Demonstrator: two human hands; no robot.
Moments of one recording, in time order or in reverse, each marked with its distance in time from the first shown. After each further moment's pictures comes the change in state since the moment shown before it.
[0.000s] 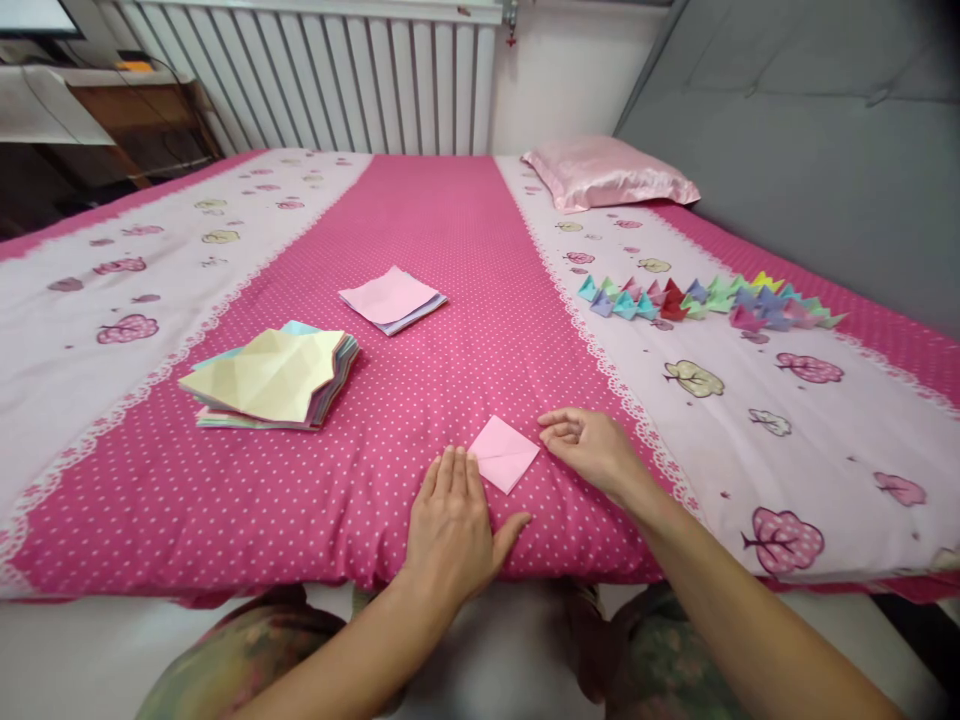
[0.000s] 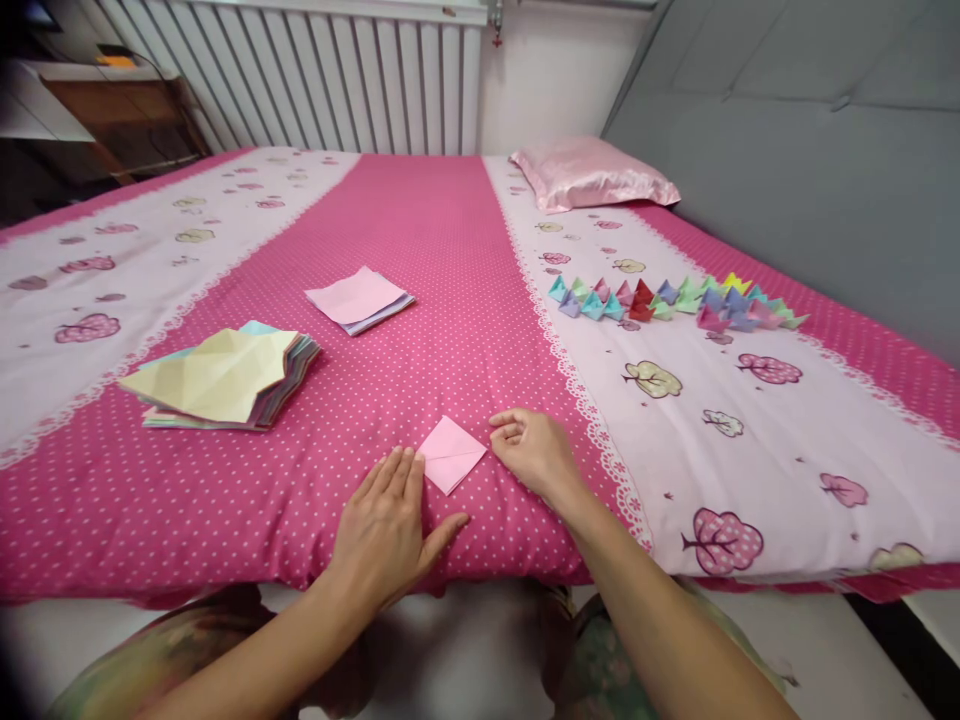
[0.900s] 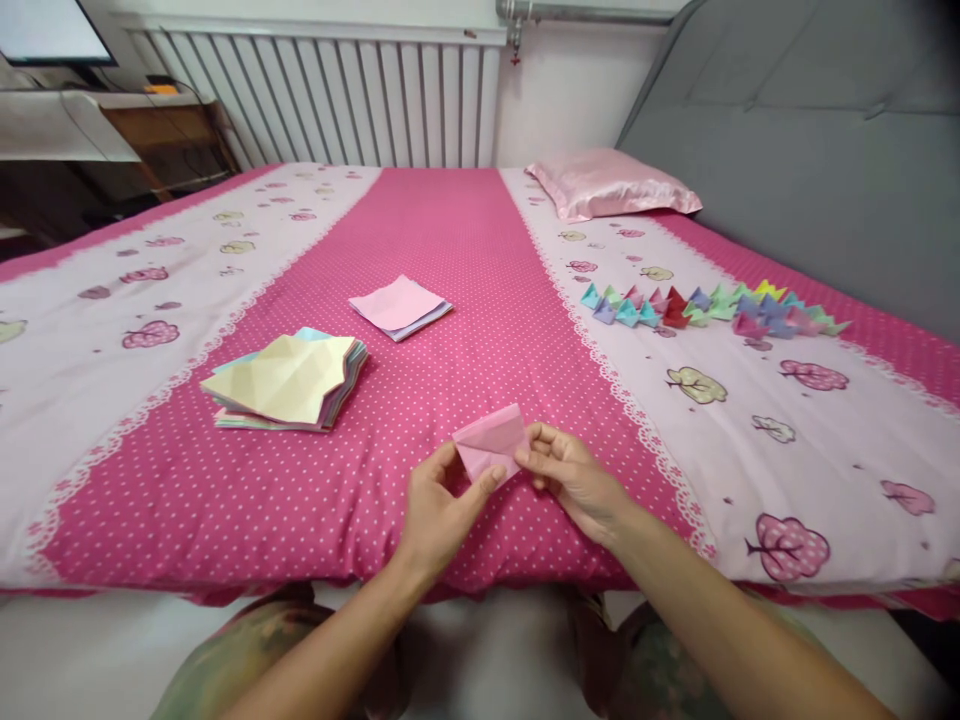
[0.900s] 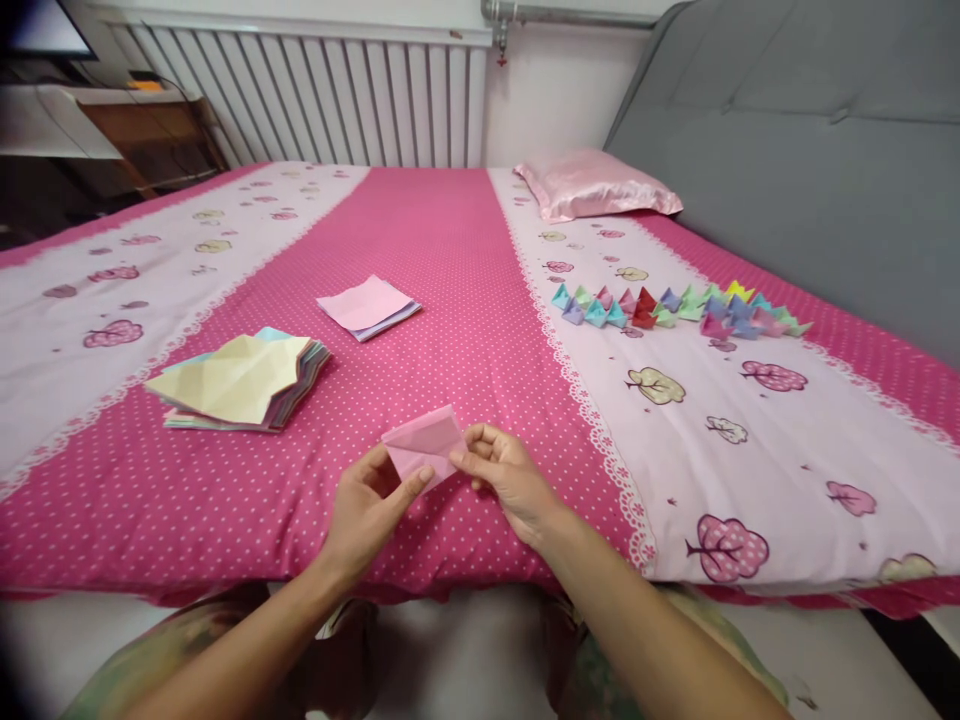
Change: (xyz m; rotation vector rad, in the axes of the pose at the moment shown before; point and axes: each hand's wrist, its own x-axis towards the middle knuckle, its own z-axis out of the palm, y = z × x) left_hand 0.017 -0.009 -0.018 -1.383 0.184 -0.306; right_hand -0.027 -0.023 0.027 0.832 -0.308 0.074
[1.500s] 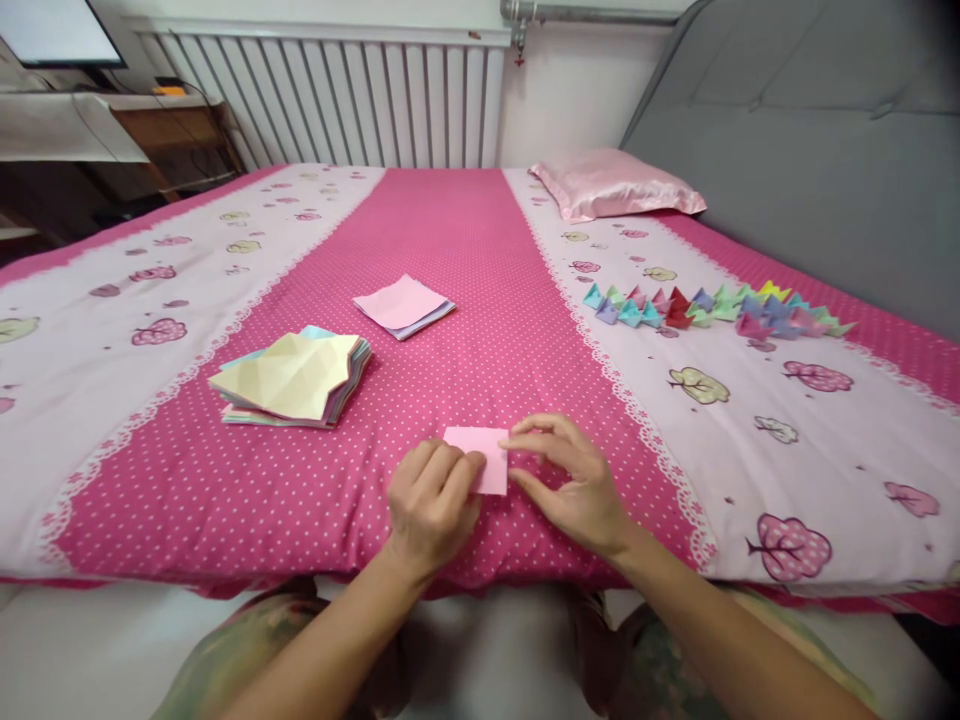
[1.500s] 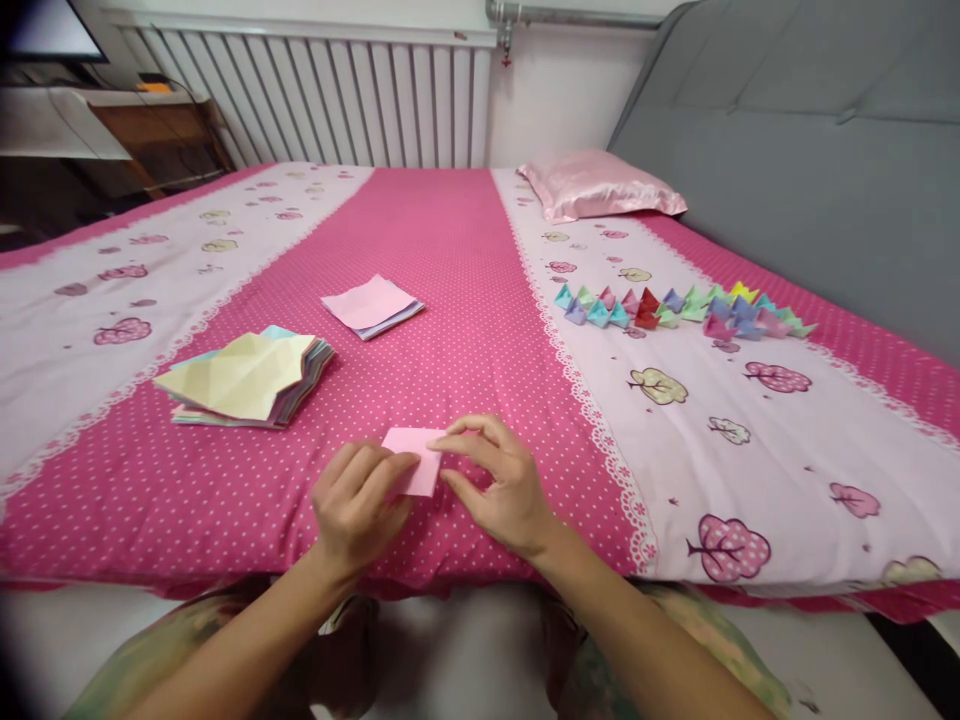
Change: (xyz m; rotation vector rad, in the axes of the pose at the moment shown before) left_hand 0.000 0.002 -0.022 1.060 0.166 0.922; right_hand -0.015 -0.006 0.006 -0.804 0.067 -0.791
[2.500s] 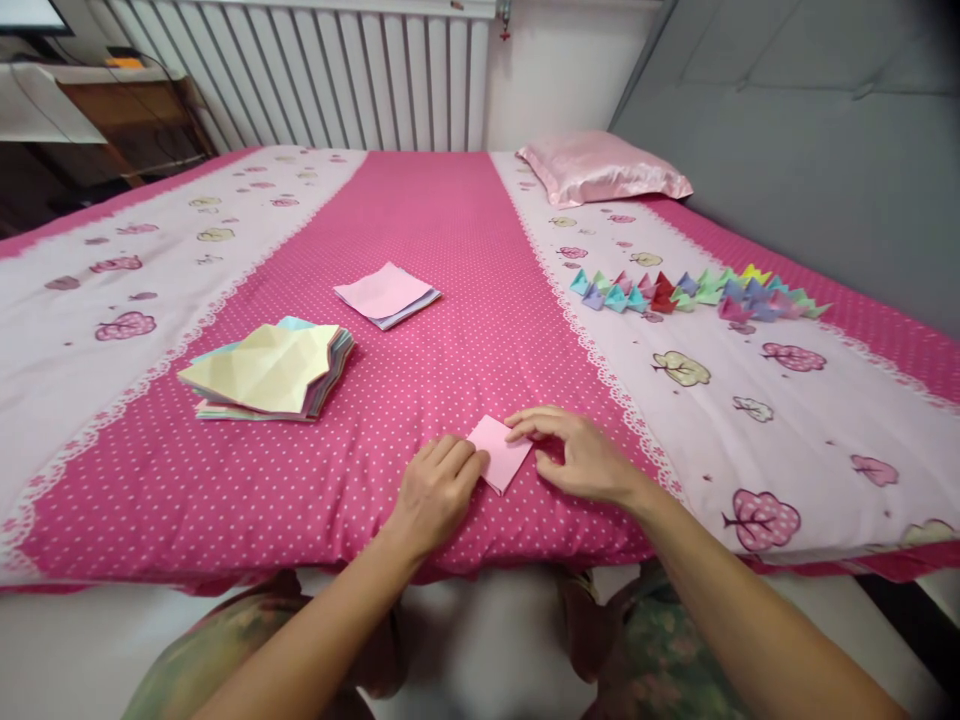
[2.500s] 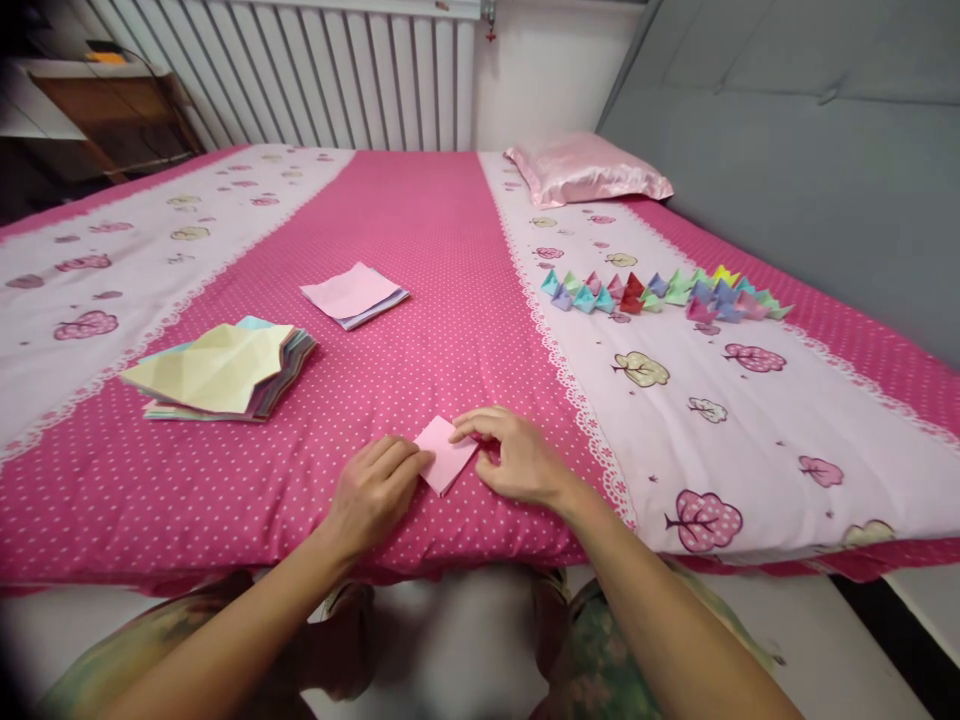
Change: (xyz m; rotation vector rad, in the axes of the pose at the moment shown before) left_hand -0.013 -0.003 0.027 -0.039 -0.331 0.150; right_hand 0.007 0.034 -0.030 -0.099 -0.341 0.081
